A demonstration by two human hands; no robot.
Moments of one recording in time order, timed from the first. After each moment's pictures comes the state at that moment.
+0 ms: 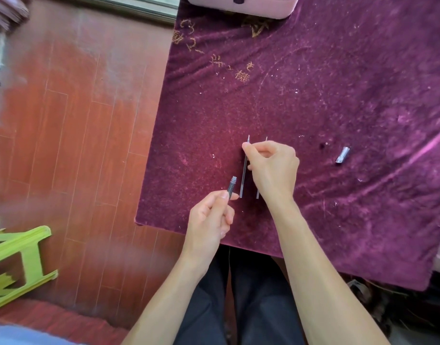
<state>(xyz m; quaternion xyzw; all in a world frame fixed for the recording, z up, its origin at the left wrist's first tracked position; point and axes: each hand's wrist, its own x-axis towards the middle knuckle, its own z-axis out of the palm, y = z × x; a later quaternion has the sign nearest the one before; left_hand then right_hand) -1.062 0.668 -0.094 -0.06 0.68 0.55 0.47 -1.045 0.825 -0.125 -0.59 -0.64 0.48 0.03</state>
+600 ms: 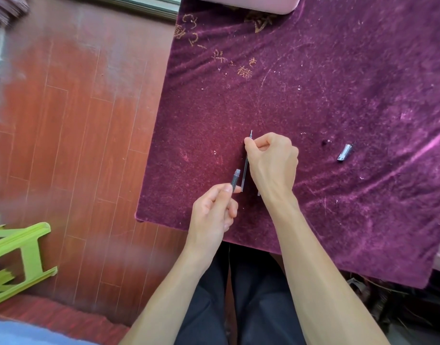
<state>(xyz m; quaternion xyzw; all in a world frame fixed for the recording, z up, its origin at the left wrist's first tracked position) -1.063 0.675 -0.092 -0.07 0.67 0.57 0.47 -1.055 0.823 -0.122 -0.59 -0.70 0.40 0.01</state>
